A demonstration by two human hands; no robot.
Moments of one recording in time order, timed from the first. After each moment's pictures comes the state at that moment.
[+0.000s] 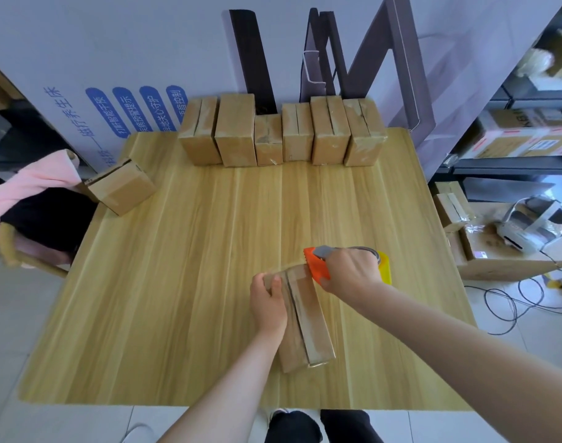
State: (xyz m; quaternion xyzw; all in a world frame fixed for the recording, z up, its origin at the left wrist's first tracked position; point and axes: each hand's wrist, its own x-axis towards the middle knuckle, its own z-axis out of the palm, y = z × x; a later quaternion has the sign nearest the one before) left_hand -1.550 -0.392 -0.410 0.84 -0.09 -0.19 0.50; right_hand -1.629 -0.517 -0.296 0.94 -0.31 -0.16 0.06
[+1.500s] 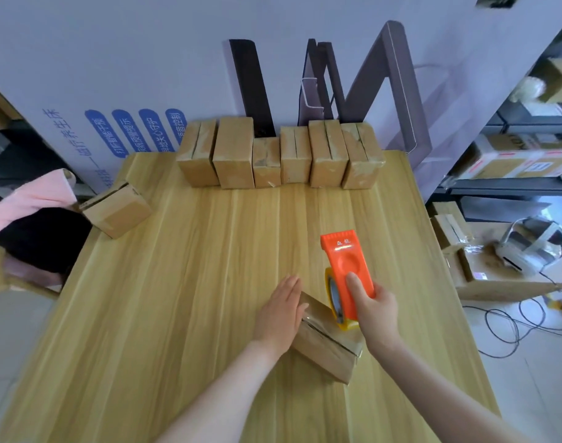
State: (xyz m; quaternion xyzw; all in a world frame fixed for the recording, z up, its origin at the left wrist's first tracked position) left_hand -1.524 -0.421 -0.394 0.82 -0.53 -0.15 0.17; right_hand -1.659 -0.520 -0.298 0.57 -0.55 0.25 -0.56
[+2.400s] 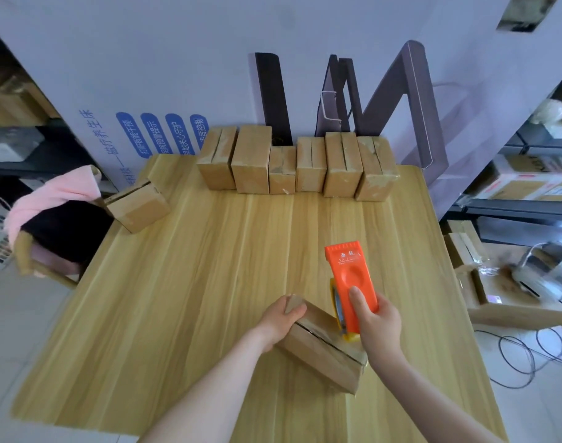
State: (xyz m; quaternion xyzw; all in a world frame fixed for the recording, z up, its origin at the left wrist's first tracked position) left_hand -1.511 -0.415 -0.380 0.75 -0.17 -0.50 0.40; right_hand -1.661 -0.511 -0.297 0.60 -0.53 0.25 -0.55
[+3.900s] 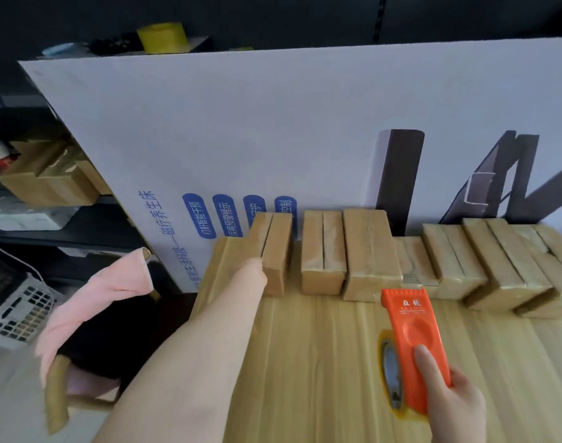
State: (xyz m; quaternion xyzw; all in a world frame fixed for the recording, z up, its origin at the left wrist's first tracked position) left_hand -0.998 -0.493 -0.331 0.80 0.14 -0.33 0.49; right_hand -1.312 -0.506 -0.265 0.48 -0.61 0.31 -0.54
